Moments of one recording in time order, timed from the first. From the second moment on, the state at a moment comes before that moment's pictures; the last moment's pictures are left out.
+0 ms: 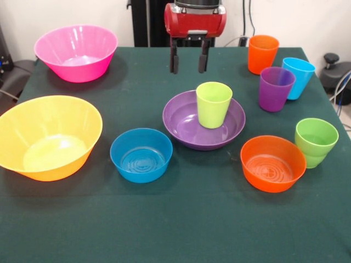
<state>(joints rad) 0.52 0.12 -1.12 1.21 -1.47 -0.90 3.88</state>
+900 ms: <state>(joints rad) 0.51 0.12 -1.09 1.21 -1.47 -0.89 3.88</state>
